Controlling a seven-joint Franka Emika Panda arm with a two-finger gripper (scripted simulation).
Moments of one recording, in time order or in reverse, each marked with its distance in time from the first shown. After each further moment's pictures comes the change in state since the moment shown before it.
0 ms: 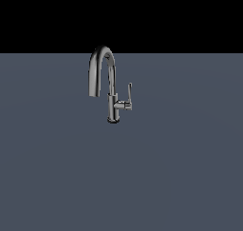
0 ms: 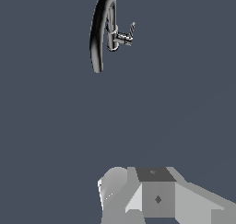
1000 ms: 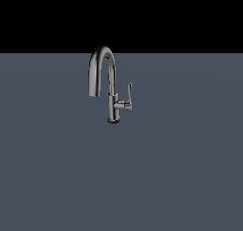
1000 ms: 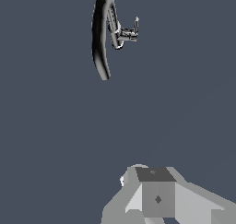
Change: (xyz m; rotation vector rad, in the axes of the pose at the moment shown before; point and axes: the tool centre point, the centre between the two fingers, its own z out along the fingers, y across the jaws) arm 0.044 -0.004 0.009 0.122 -0.095 0.122
